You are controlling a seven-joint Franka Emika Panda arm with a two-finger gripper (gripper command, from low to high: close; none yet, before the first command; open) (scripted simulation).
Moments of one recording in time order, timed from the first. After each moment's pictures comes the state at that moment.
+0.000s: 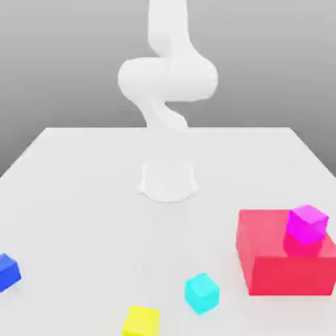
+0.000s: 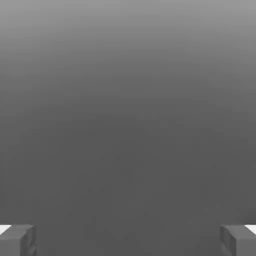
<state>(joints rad) -0.06 -0.71 0.00 -2.31 0.01 2.33 0.91</state>
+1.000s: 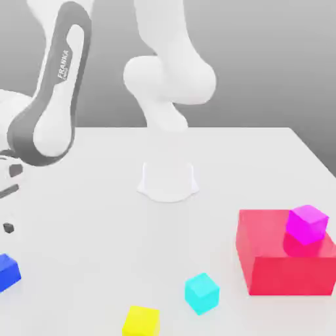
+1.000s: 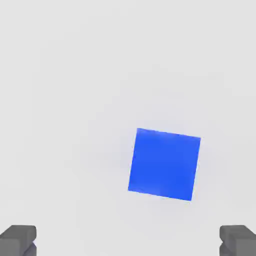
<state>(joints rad) -0.55 0.33 -0.18 -2.39 0.15 2.72 2.11</state>
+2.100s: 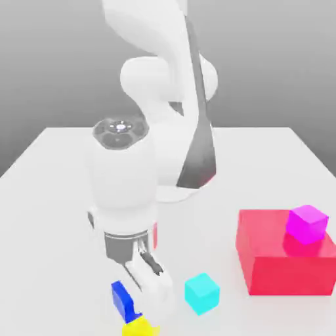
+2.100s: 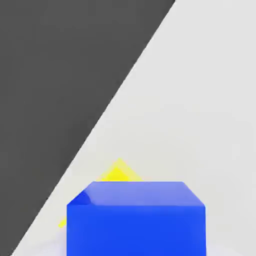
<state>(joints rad) -0.25 0.33 0.14 -2.39 -0.11 2.71 1.73</state>
